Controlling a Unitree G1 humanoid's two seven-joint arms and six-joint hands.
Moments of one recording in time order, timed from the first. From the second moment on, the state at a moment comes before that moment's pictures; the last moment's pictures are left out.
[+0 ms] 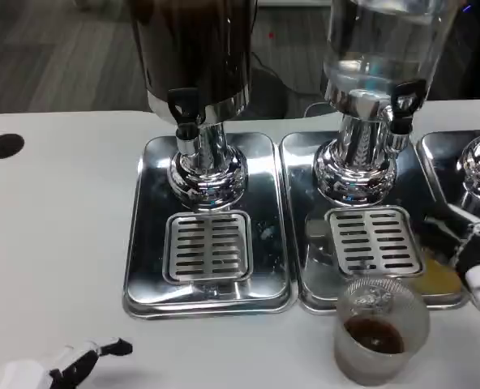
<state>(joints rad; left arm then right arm) 0.97 0.27 0.15 -0.61 0.75 -0.30 0.00 0.25 -0.31 -0.06 0.27 0.34 -0.75 0.43</state>
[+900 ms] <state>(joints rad) 0.78 0.23 0.01 -0.48 0.94 -0.36 0.23 0.37 -0.37 -0.19 -0.07 -0.64 -0.52 -0.05</state>
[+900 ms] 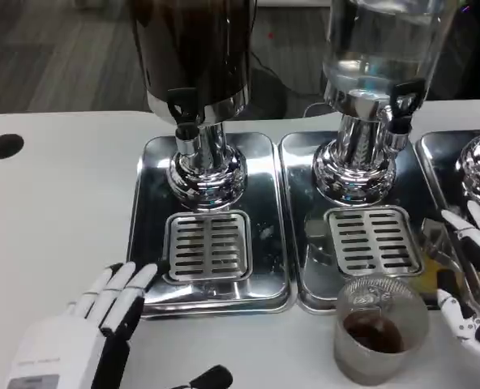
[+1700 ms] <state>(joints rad) 0.79 0.26 0.02 -0.48 0.88 -0.36 0.26 0.38 -0.37 -0.15 -0.11 -0.56 -0.50 -0.05</state>
